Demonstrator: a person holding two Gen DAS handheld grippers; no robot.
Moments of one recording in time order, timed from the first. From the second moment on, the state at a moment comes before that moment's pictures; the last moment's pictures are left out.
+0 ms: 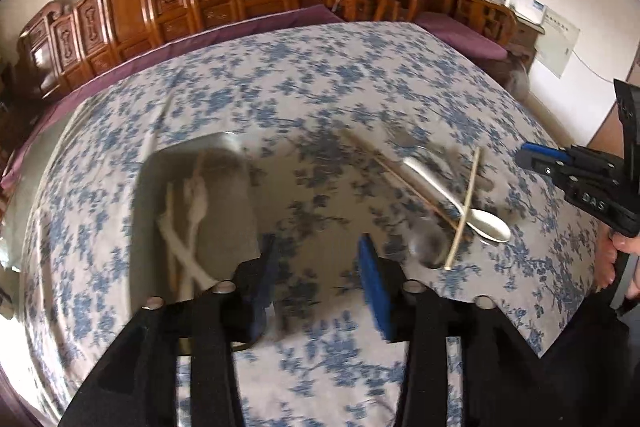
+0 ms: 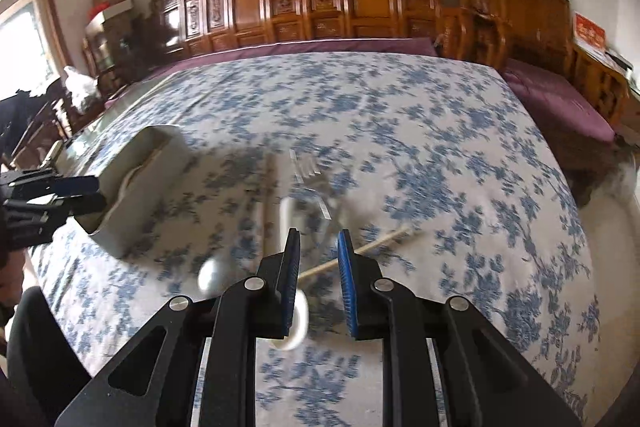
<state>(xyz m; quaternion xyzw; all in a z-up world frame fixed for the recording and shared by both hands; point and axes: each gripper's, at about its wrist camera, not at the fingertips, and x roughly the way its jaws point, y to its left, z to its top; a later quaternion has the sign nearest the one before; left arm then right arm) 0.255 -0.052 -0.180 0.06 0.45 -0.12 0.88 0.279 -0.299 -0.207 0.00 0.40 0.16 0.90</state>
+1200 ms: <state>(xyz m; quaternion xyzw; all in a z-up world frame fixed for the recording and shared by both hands) 0.284 -0.187 -0.260 0.10 0.50 -0.22 0.83 0.291 -0.334 -0.234 0.03 0.43 0.10 0.89</state>
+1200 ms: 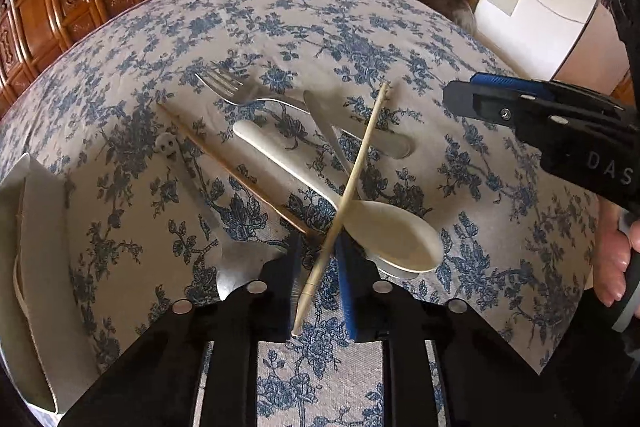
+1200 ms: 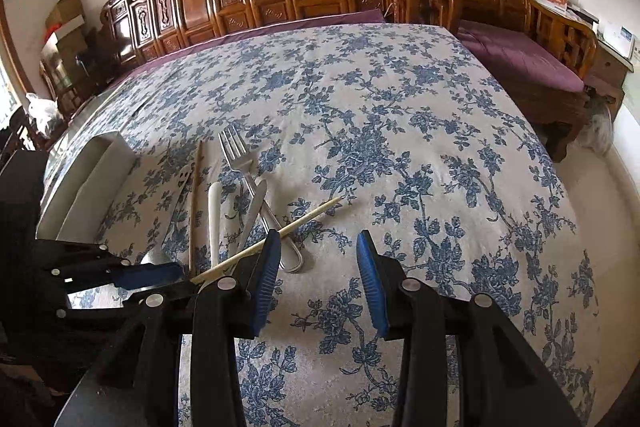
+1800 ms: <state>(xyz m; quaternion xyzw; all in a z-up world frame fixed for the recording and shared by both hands) 0.261 -0.139 -0.221 0.04 0.47 -0.21 0.86 0.298 -0.315 -0.243 0.03 0.45 0.14 0.88</state>
